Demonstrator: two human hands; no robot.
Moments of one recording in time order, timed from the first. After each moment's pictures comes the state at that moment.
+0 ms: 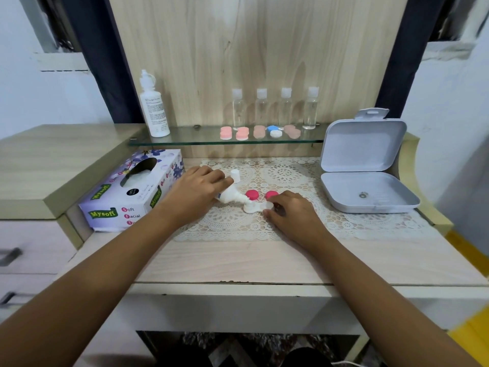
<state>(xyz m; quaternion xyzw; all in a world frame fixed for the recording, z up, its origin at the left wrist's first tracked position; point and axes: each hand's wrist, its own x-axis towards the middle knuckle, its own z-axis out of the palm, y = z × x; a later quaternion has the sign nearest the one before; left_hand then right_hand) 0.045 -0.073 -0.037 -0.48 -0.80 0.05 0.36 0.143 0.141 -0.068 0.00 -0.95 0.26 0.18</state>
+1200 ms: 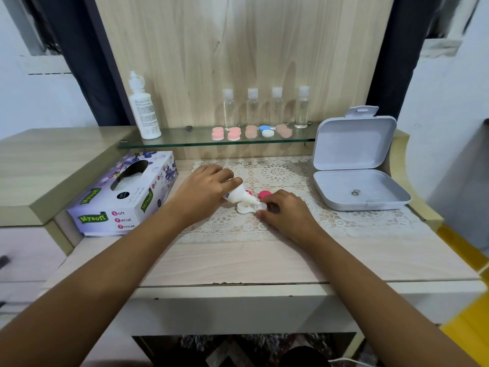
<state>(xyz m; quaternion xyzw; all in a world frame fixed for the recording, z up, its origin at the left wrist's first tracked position) 0.046 -0.046 -0.036 -0.50 -0.78 0.04 0.37 0.140 0.144 -0.066 0.00 -0.94 0.29 0.16</state>
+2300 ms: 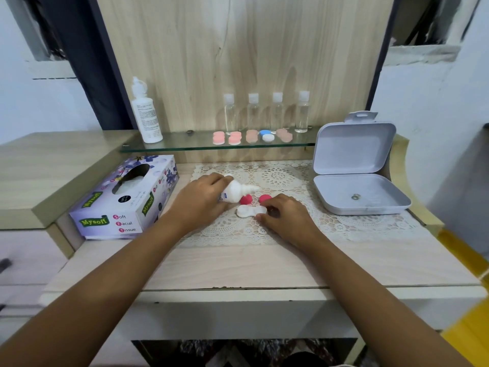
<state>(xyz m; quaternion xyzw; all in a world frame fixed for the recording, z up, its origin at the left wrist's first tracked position) 0.045 -0.048 -0.048 -0.41 -0.86 -0.09 0.29 0.141 0.143 -0.067 -0.01 -0.94 0.29 0.17</state>
